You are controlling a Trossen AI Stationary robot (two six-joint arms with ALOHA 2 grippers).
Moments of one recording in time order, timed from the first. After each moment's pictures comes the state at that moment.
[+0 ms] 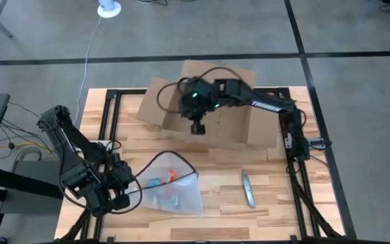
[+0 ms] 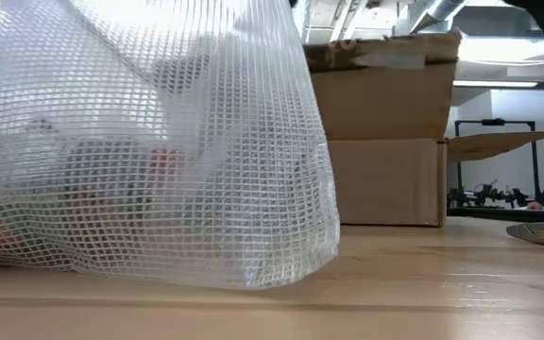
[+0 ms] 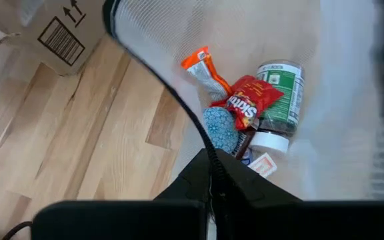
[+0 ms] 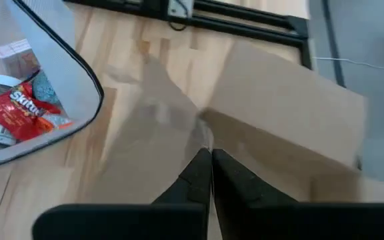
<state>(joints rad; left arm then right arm) -0.94 1.32 1.31 -1.36 -0.59 -1.19 -0.16 2.02 2.33 -1.13 -0.04 -0.32</state>
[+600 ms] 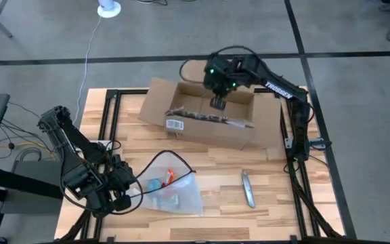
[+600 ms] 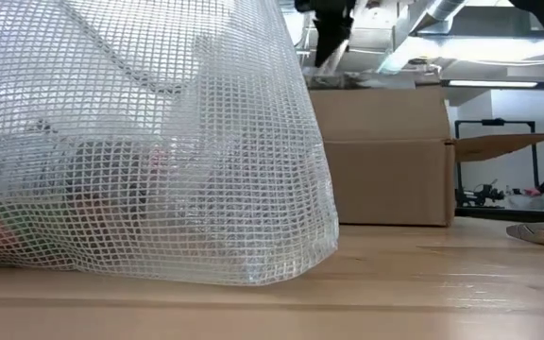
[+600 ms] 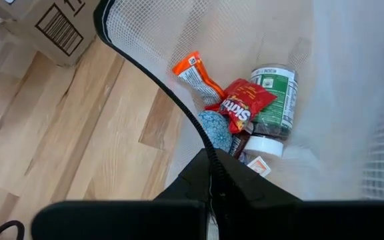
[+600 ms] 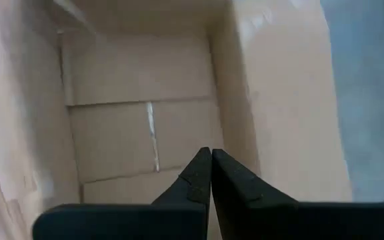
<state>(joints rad) -0.94 1.33 1.31 -1.33 -0.59 -1.21 -0.38 1.95 2.33 -1.48 0.21 -0.12</state>
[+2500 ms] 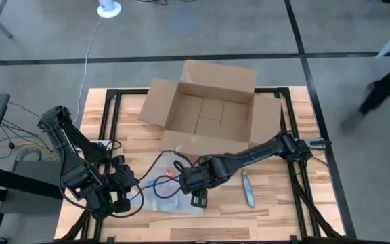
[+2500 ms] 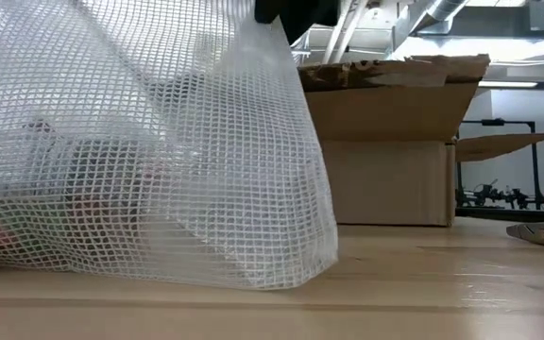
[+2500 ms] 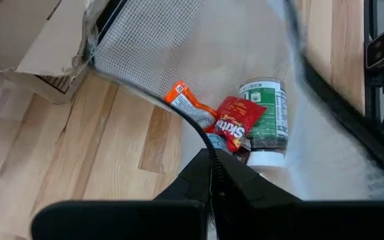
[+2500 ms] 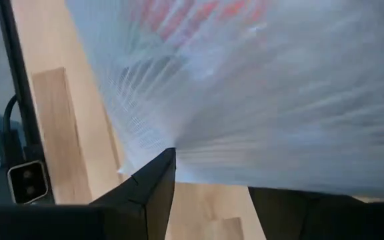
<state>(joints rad) -0.94 1.33 1.31 -1.26 -0.64 -1.04 0.34 2.18 2.18 -1.22 0.09 0.52</state>
